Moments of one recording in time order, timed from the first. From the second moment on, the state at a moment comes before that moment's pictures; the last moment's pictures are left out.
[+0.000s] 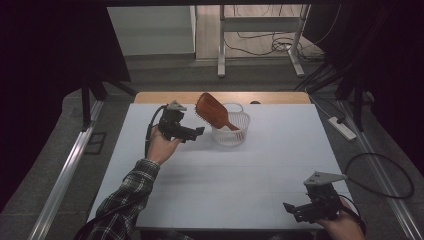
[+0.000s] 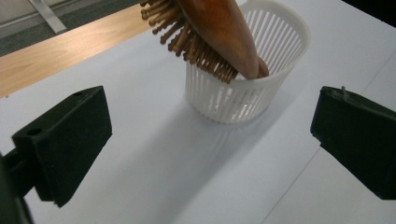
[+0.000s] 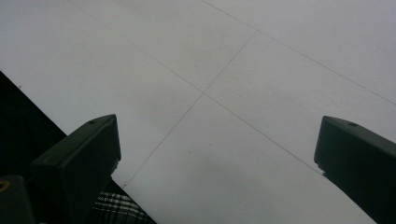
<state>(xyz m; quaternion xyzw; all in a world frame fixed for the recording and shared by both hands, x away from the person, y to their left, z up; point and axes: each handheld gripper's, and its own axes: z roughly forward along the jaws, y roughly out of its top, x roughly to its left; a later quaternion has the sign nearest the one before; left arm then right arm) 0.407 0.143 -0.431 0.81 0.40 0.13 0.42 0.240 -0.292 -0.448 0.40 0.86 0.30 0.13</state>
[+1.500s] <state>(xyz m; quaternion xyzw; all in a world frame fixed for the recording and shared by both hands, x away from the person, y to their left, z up) 0.351 0.176 -0.445 0.81 0.40 0.13 0.41 0.238 -0.292 -0.447 0.40 0.85 0.30 0.14</state>
